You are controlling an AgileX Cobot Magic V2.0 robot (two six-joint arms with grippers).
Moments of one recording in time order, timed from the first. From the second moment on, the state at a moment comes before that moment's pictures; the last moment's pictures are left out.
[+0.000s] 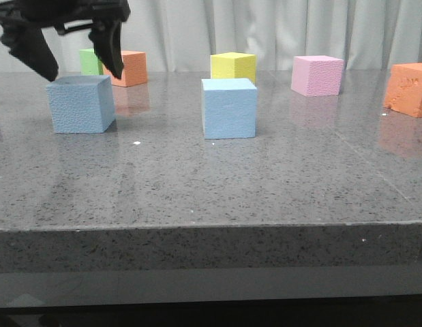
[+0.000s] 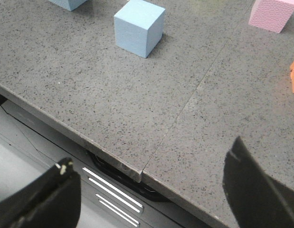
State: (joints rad) left arm -0.36 1.79 -1.55 0.05 0.86 -0.27; right arm 0.44 0.51 -0.73 0.10 0.84 -0.12
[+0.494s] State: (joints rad) left arm -0.36 1.88 -1.56 0.06 0.86 -0.28; right arm 0.44 0.51 -0.73 0.10 0.84 -0.12
